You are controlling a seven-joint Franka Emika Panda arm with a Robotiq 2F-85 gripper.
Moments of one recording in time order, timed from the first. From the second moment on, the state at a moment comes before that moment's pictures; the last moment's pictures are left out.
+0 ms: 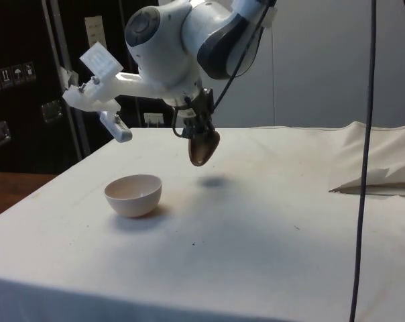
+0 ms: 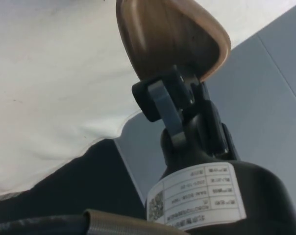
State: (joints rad) arm -0.03 0.36 0.09 -2.15 -0.98 2.13 0.97
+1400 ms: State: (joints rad) arm -0.03 0.42 -0.07 -2.12 -0.83 2.33 0.90
